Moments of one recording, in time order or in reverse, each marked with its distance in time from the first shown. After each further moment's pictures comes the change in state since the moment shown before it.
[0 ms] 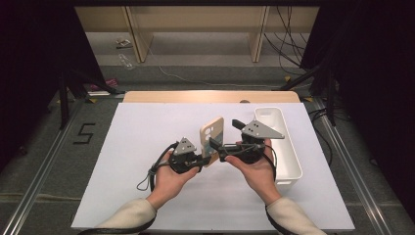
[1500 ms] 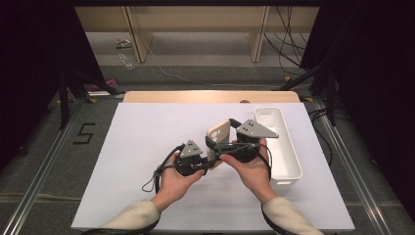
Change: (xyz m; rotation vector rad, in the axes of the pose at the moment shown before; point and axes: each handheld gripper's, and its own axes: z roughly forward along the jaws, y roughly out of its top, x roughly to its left) left arm -0.013 0.000 0.009 0.016 -0.027 0.015; right arm 0.005 -0.001 0.010 0.008 -0.019 -0.002
